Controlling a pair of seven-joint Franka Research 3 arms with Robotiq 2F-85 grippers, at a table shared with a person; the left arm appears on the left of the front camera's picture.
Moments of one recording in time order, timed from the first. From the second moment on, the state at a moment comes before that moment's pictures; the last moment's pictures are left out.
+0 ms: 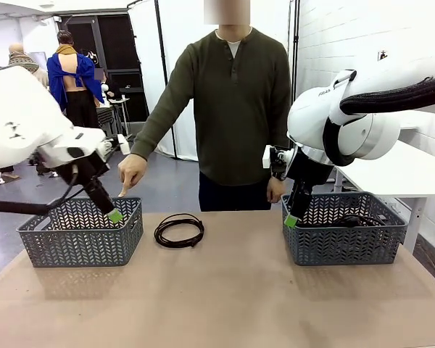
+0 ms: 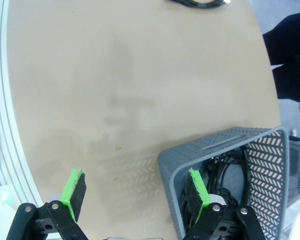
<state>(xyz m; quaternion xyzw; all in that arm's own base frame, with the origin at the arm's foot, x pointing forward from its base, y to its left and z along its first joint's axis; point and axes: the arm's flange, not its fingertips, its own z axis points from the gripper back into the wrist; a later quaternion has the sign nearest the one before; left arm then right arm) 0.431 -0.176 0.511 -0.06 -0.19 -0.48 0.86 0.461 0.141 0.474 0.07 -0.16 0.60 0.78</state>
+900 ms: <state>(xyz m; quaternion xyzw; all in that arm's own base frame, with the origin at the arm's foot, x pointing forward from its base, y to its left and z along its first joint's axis) 0.505 -0.234 0.492 -0.04 -0.15 -0.39 0.91 0.461 0.141 0.474 0.07 -0.16 0.60 0.78</state>
